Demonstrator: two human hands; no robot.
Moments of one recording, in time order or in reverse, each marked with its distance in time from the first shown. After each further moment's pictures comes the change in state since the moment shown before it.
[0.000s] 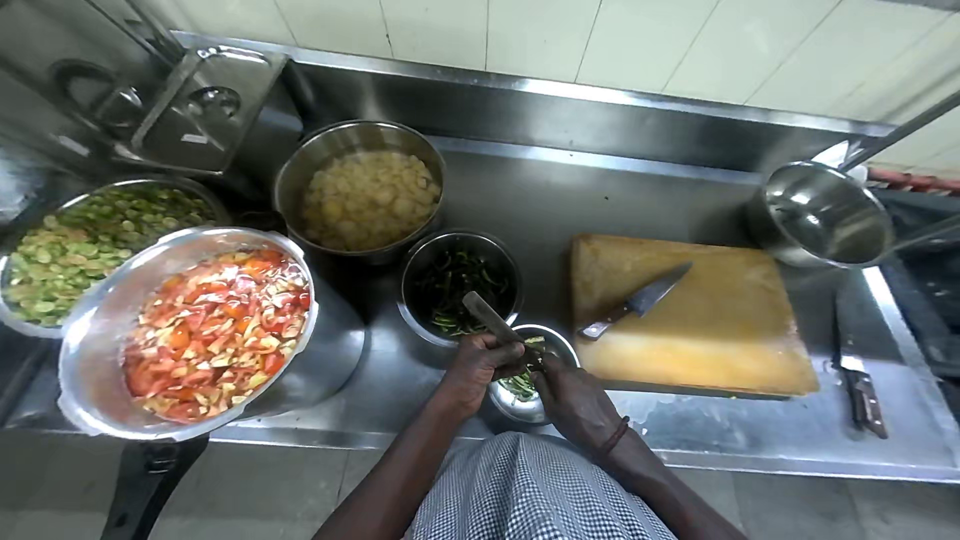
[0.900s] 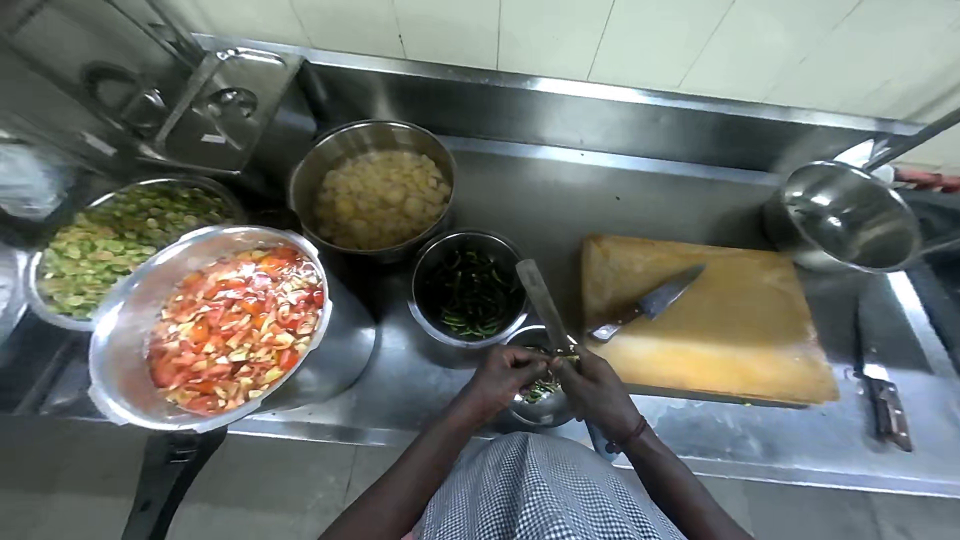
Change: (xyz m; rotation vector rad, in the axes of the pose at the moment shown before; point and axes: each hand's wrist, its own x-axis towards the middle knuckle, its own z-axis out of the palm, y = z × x) left_hand -0.002 -0.011 0.002 0.368 -0.193 0.124; right_hand 0.015 0.032 0.008 0.800 0.046 0.026
